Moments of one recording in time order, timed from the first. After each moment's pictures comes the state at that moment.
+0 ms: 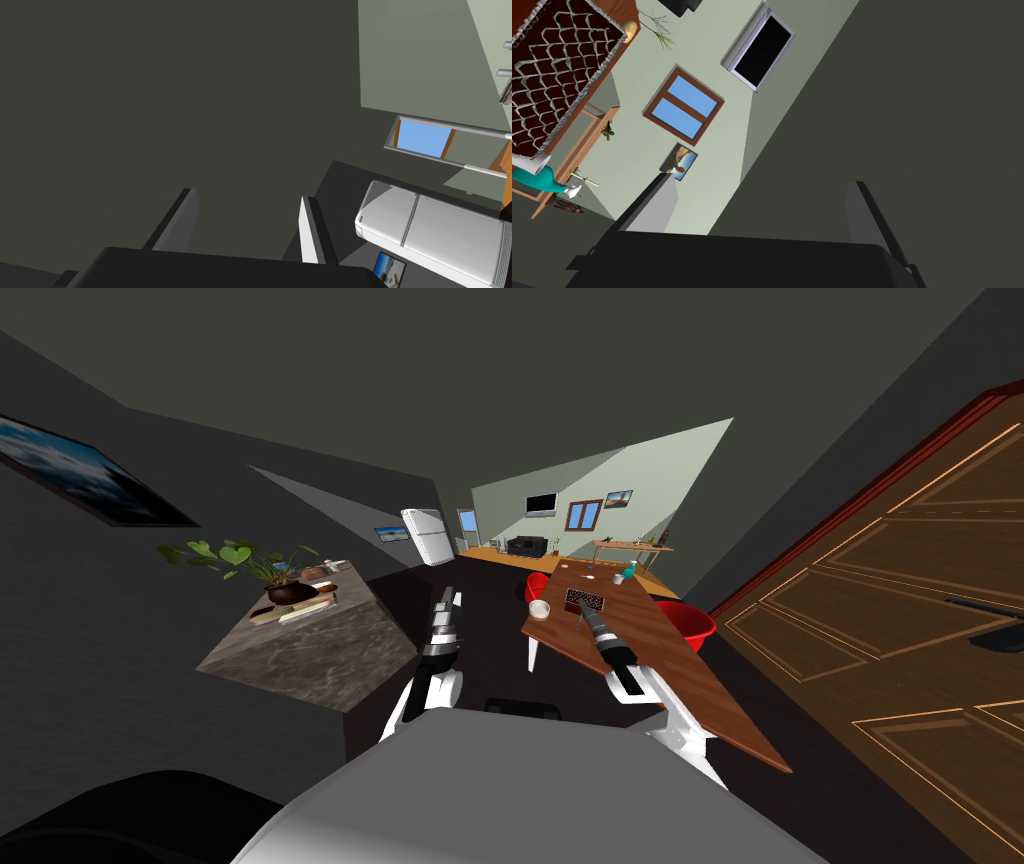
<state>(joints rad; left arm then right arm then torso) 0.46 0.00 -0.07 -2.21 0.00 -0.41 -0.03 0.23 -0.27 -0.05 -1.82 0.62 -0.16 -0.20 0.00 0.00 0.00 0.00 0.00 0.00</state>
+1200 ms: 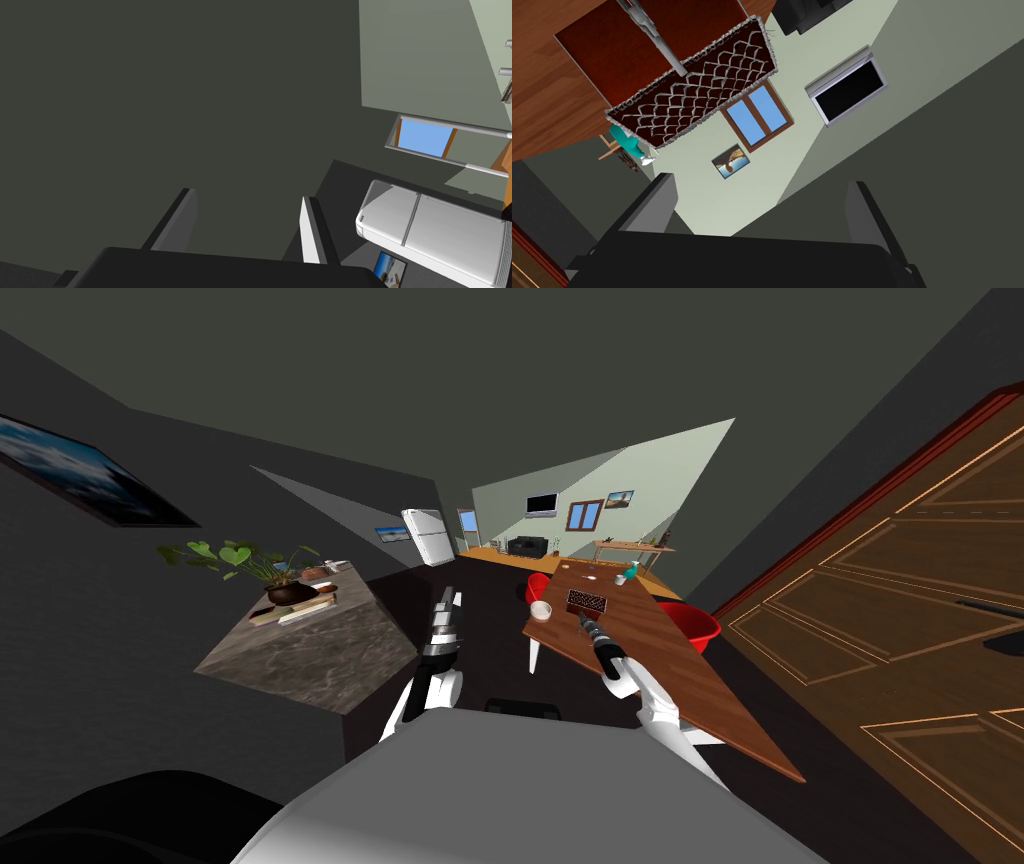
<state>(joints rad) 0.46 0.00 -0.07 -2.21 0.00 -0.41 -0.03 0.09 -0.32 -0.01 -1.52 0.87 0.09 -0.24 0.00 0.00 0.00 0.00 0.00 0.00</state>
